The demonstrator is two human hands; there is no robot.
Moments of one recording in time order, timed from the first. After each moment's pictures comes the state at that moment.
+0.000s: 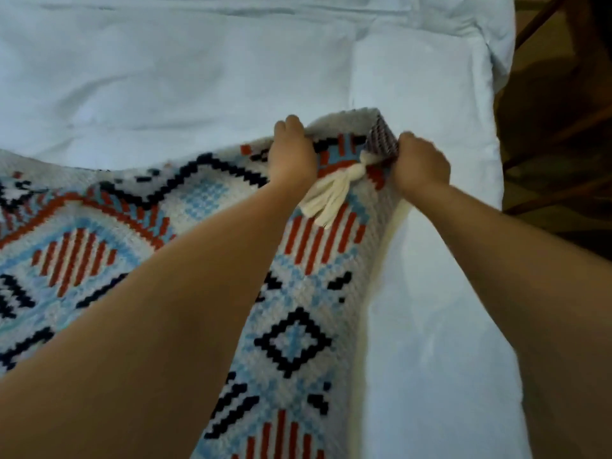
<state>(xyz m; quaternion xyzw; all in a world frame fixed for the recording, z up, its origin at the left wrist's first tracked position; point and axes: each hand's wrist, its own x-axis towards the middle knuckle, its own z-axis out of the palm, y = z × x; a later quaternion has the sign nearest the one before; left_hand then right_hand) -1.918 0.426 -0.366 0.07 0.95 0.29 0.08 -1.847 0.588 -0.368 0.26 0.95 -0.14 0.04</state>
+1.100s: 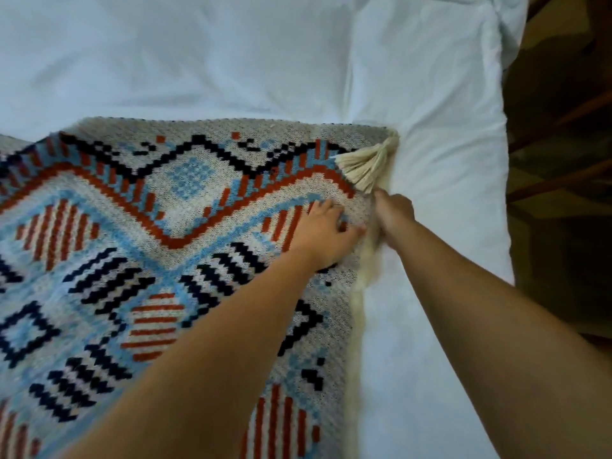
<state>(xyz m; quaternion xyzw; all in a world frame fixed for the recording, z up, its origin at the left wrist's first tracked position) -1.805 0.415 -0.425 0.21 0.89 0.23 0.33 -1.801 0.560 -0.455 0.53 0.69 -0.48 0.14</state>
